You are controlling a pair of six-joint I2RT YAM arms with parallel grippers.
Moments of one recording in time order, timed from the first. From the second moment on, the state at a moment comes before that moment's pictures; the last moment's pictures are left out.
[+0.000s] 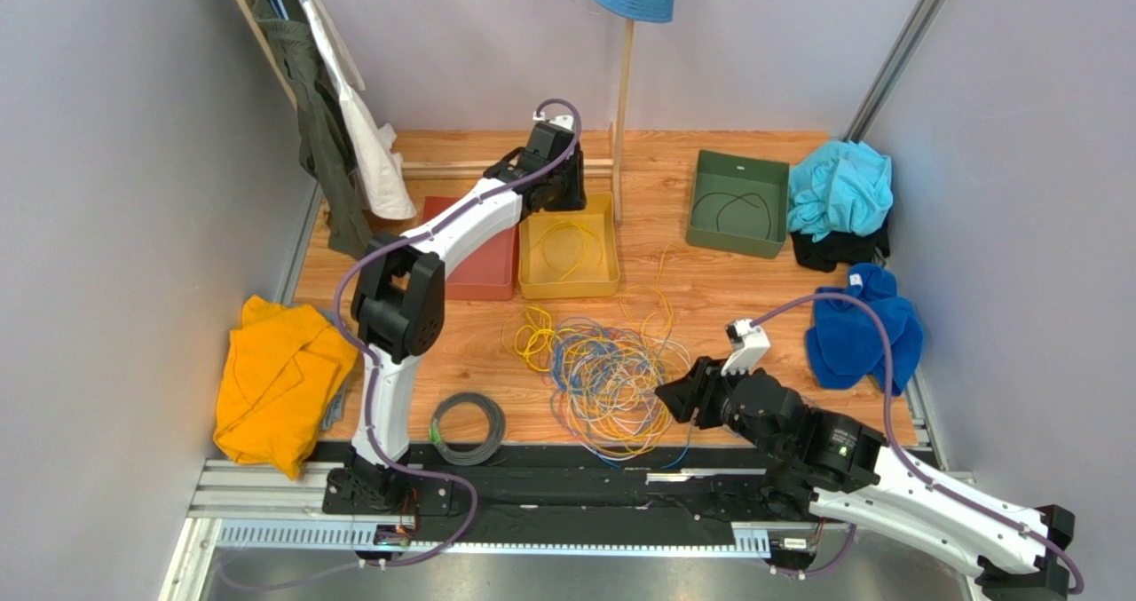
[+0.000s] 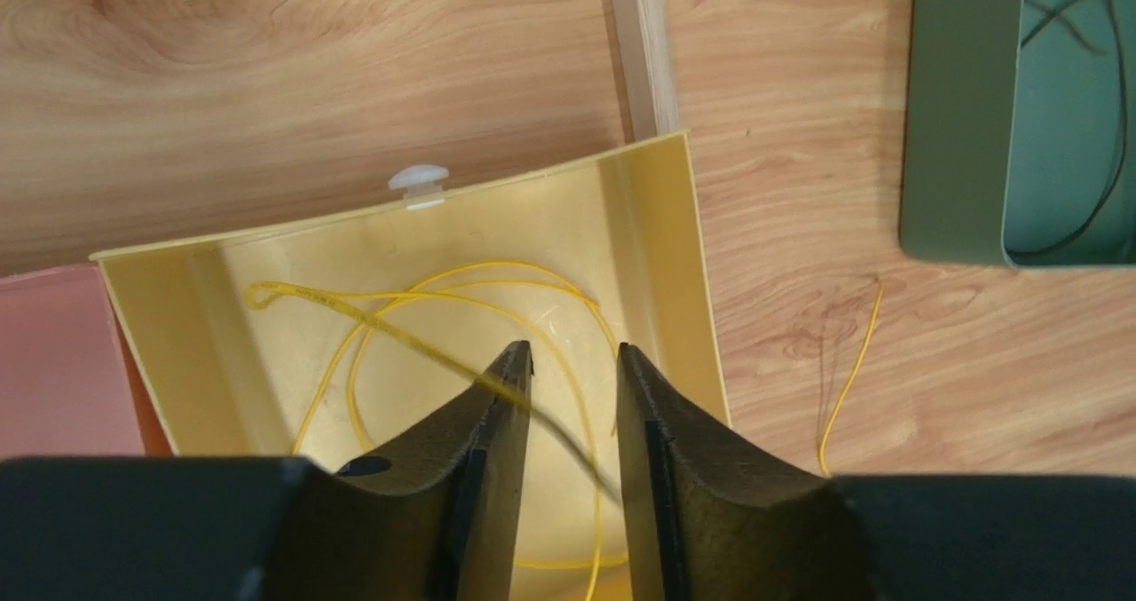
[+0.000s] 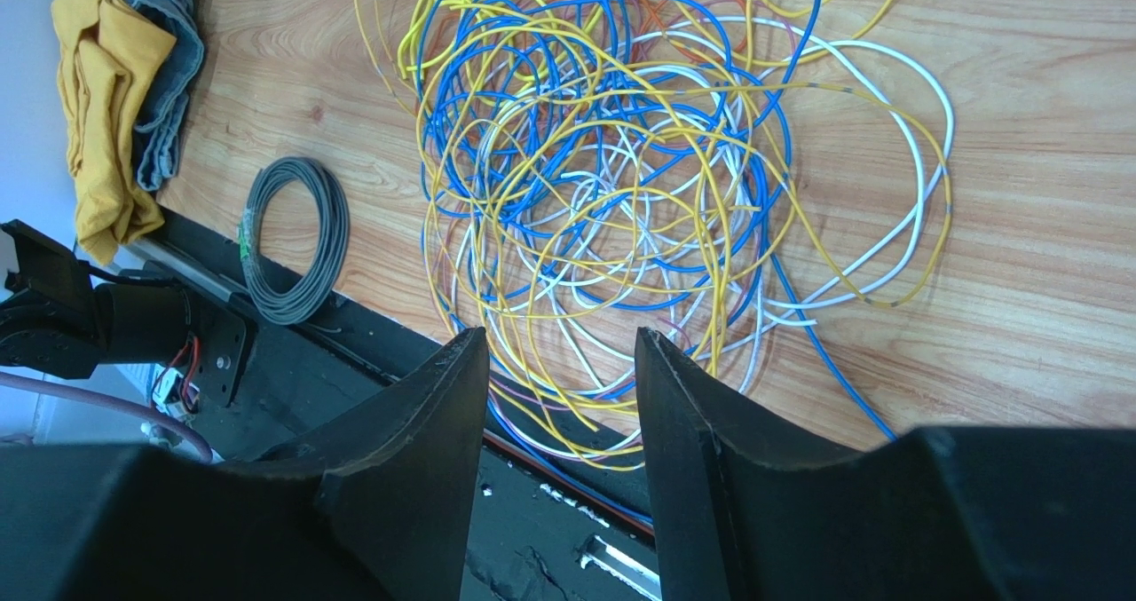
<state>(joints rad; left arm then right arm) -0.53 2.12 1.81 -0.39 -0.05 -0.44 1.09 0.32 0.36 -0.53 0.37 0.84</state>
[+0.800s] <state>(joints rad) -0.88 1.39 1.15 -0.40 -0.15 -0.48 1.09 0.38 0.36 -0.47 0.39 0.85</state>
